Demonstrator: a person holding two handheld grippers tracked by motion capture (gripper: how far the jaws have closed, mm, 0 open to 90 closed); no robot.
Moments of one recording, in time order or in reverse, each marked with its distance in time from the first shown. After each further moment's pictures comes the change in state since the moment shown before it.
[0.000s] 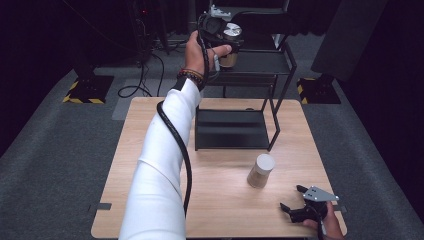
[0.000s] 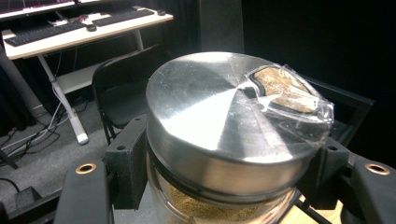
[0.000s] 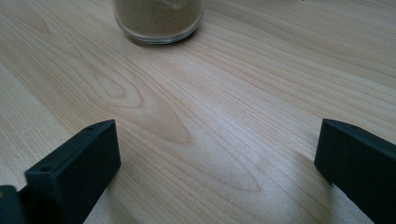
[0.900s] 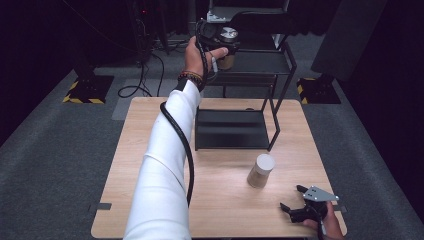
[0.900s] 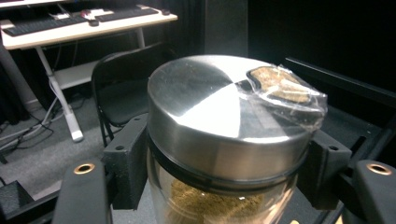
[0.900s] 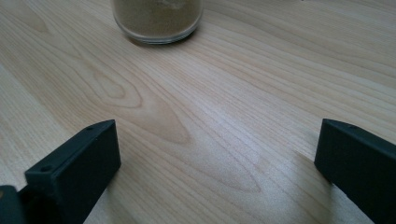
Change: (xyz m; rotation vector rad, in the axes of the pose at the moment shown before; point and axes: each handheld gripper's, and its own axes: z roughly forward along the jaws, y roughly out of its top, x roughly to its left) left arm 0.017 -0.026 0.019 -0.033 -0.001 -0.062; right arm 0.000 0.000 0.000 0.000 -0.002 0.001
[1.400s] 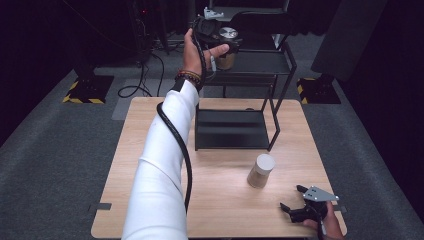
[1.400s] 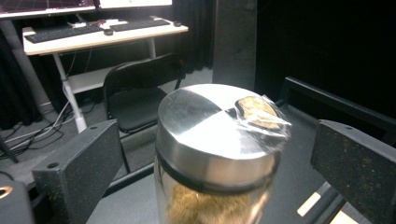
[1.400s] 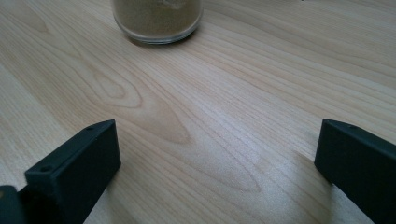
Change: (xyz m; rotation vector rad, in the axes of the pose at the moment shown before) left arm -0.015 0.006 -0.020 -0.033 0.042 -0.017; right arm 0.000 0.000 0.000 -0.001 -0.001 0.000
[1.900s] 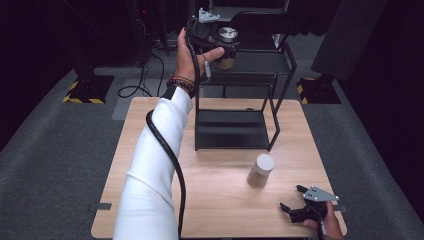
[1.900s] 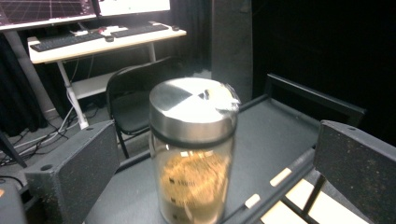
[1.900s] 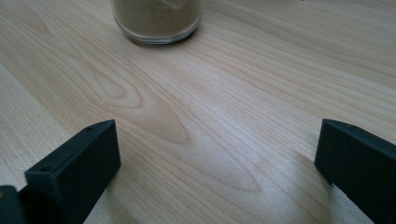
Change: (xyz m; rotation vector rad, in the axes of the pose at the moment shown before) left arm -0.012 -0.005 -0.038 -0.011 0.000 0.031; right arm 0.000 0.000 0.000 0.000 0.000 0.001
